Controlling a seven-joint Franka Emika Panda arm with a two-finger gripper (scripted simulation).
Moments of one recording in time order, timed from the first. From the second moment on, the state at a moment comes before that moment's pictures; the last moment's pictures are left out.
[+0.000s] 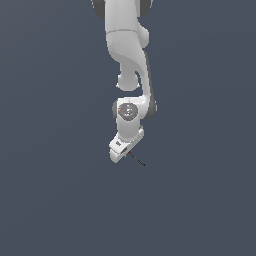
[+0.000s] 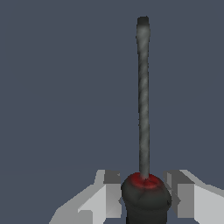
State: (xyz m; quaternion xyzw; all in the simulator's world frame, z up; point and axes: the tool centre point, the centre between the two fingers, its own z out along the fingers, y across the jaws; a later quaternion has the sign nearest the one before) arm -0.016 0.001 0.015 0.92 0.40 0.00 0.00
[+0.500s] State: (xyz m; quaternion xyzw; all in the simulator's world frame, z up) arm -0.009 -0.001 0.015 0.92 0.40 0.00 0.00
